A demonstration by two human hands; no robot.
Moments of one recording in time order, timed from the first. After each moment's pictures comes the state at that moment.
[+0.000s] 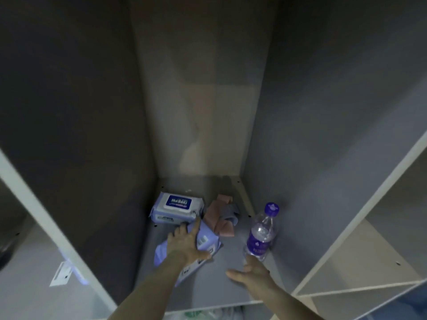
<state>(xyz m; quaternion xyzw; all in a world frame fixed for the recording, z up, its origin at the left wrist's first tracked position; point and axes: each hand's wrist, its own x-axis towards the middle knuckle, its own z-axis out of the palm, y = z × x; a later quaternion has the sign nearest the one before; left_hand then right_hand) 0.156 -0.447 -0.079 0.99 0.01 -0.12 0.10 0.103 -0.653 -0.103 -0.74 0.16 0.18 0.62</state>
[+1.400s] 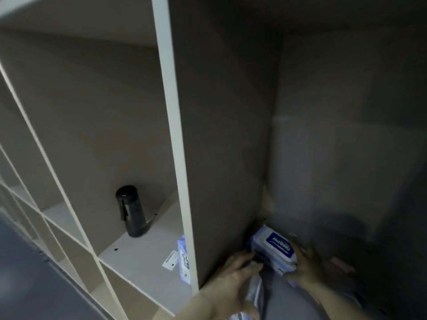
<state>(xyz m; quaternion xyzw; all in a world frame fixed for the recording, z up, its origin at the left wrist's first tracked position) 0.076 -0.349 -0.022 0.96 -0.05 0.06 0.27 0.269 -0.525 -0.085 -0.94 -0.20 0.11 0.24</state>
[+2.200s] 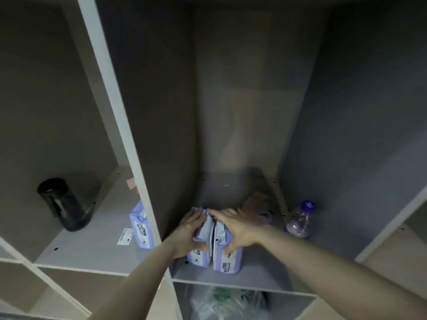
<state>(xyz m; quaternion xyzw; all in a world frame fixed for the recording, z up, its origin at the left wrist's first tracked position) 0.071 -0.352 -0.020 0.95 -0.06 -0.07 0.31 0.142 -0.545 0.006 -0.89 -0.41 0.17 0.09</state>
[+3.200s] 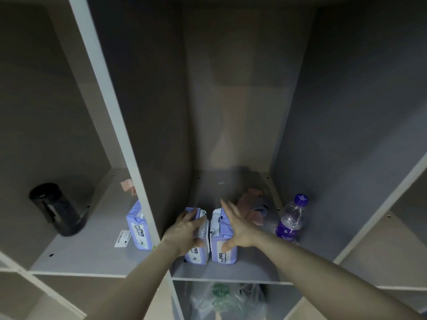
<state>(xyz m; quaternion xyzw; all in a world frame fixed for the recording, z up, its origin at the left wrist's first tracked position) 0.064 -0.360 -0.002 0.98 -0.04 -0.08 0.16 0.129 -0.557 -0.014 -0.91 -0.28 0.17 0.25</state>
